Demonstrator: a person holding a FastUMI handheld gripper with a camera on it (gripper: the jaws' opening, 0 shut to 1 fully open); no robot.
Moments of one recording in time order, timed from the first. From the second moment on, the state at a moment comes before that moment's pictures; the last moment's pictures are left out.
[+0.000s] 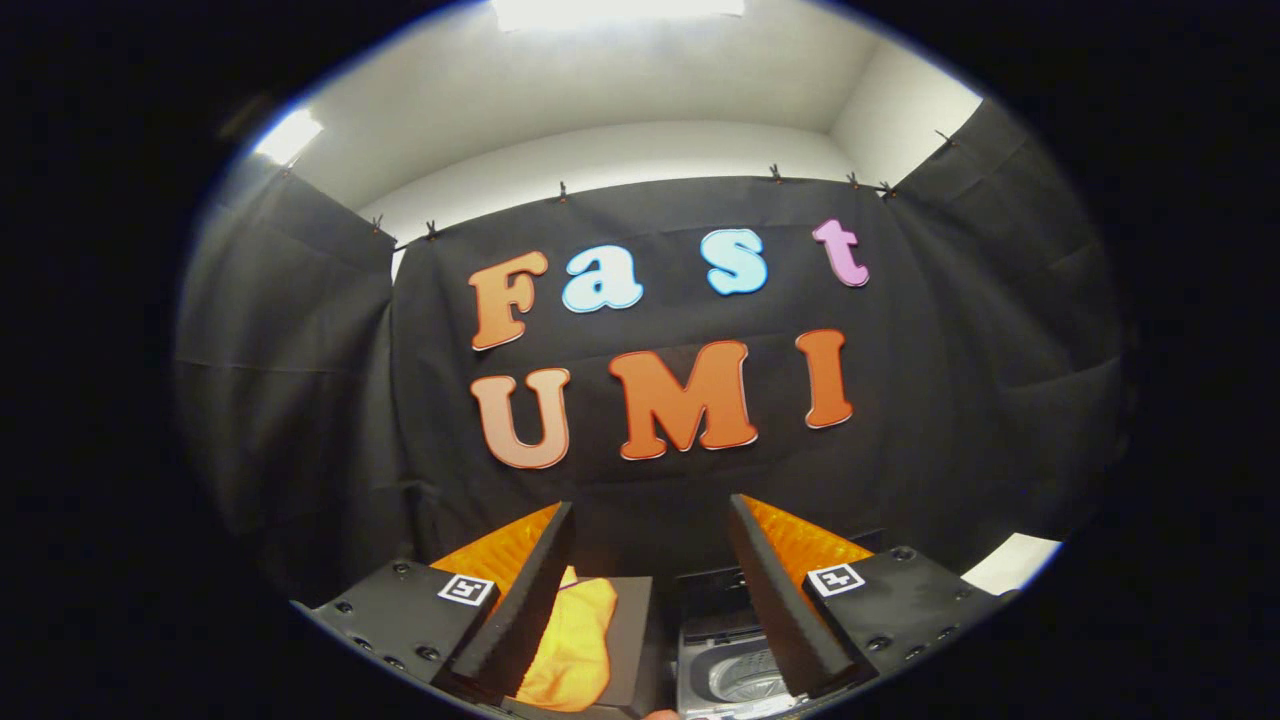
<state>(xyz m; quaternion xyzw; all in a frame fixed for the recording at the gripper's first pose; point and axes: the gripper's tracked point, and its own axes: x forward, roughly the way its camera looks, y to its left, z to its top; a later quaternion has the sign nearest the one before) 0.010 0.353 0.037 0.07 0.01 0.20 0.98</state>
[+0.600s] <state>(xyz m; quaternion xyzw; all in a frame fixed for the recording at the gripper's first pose) 0.037 0.512 -0.046 0.05 0.11 0.26 0.96</state>
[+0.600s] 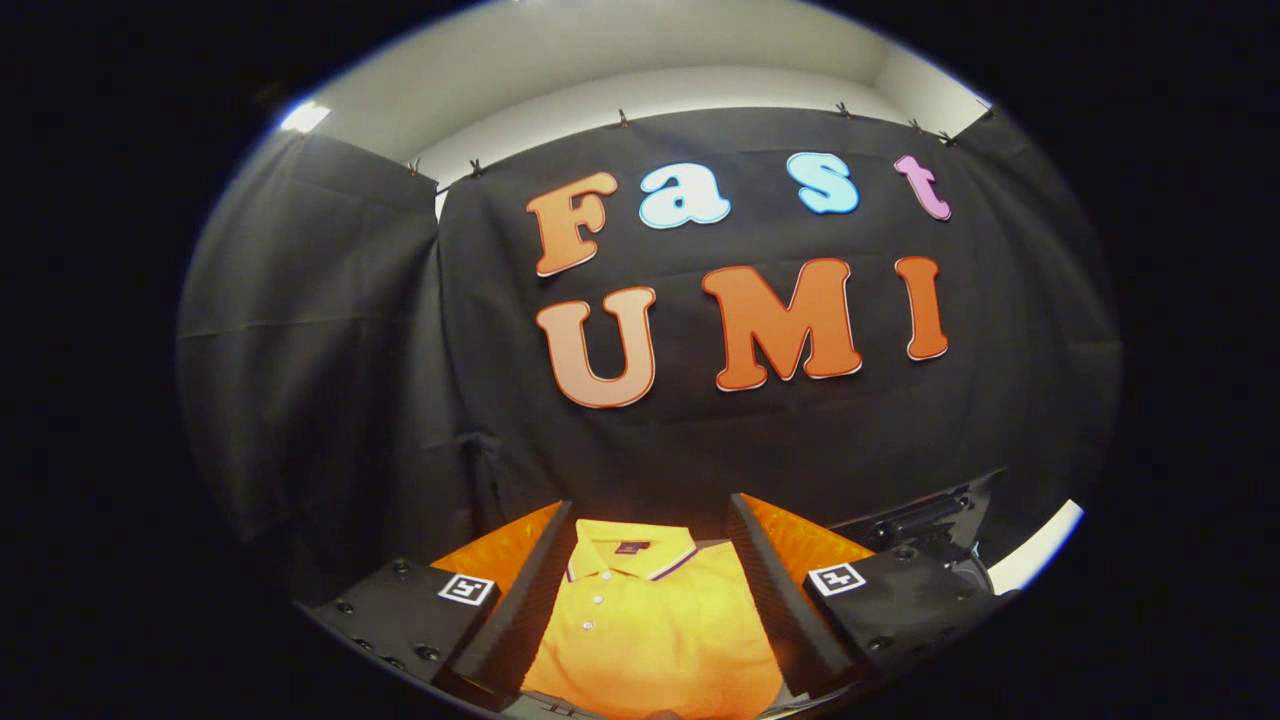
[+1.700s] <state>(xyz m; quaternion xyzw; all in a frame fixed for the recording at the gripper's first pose) 0.046 0.584 -0.224 -0.07 0.30 0.22 0.93</state>
